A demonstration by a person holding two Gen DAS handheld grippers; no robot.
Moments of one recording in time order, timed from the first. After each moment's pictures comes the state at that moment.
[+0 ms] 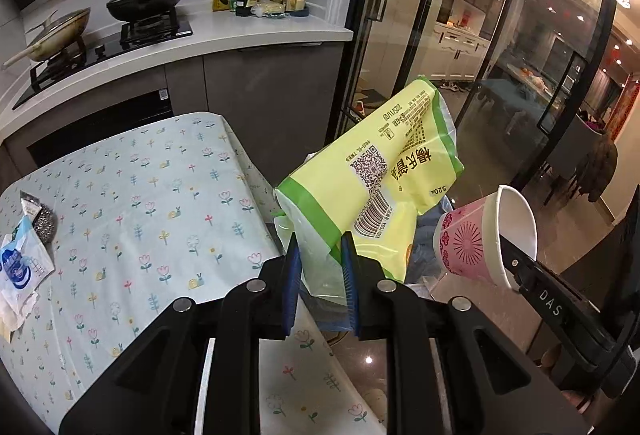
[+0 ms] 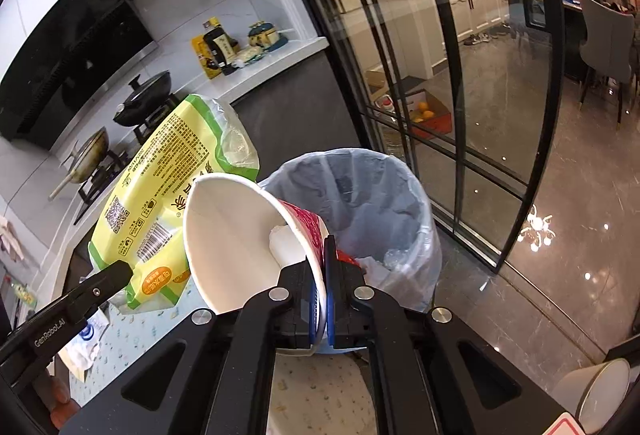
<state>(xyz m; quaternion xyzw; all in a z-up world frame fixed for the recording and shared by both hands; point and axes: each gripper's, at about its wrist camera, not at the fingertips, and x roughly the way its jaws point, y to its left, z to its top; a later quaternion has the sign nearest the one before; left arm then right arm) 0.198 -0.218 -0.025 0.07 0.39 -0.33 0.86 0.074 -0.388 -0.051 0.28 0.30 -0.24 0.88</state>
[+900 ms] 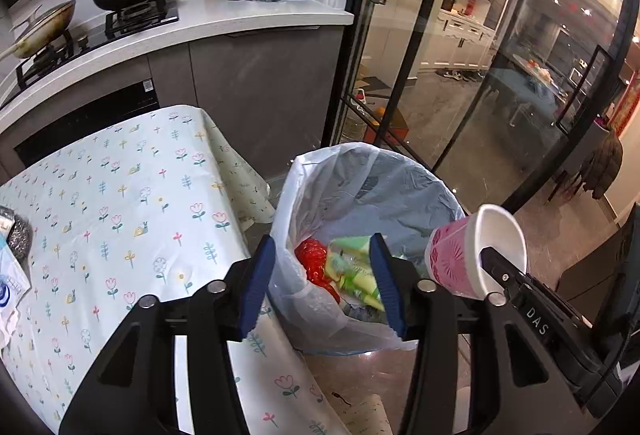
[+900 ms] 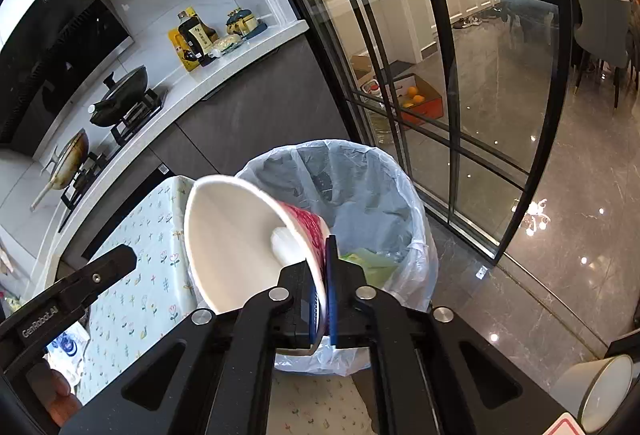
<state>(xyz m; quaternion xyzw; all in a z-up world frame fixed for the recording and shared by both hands) 0.229 -0.253 -0.047 0.07 0.41 -0.32 0.85 0.109 -0.415 -0.082 0.30 0.31 -0.25 0.87</state>
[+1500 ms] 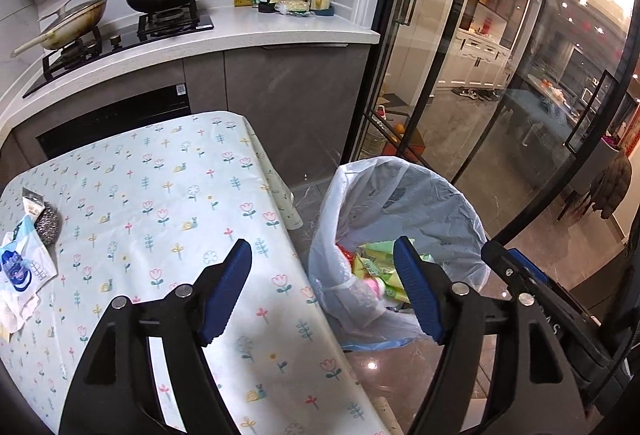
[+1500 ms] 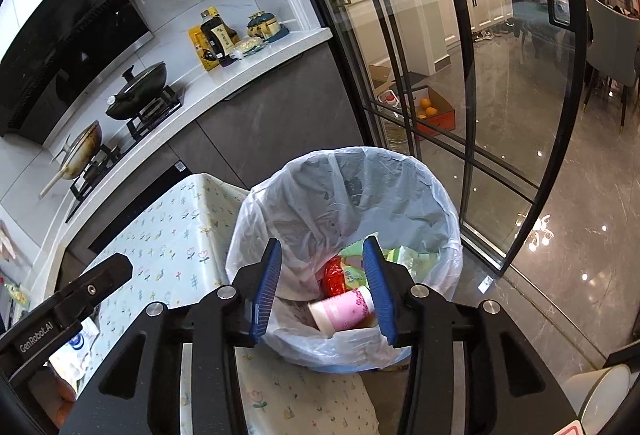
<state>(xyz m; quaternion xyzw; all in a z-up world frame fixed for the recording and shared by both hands) 0.233 -0.206 -0.031 0.06 0.40 -0.29 0.87 0.118 -0.375 -0.059 0.27 0.31 -0.23 0.88</state>
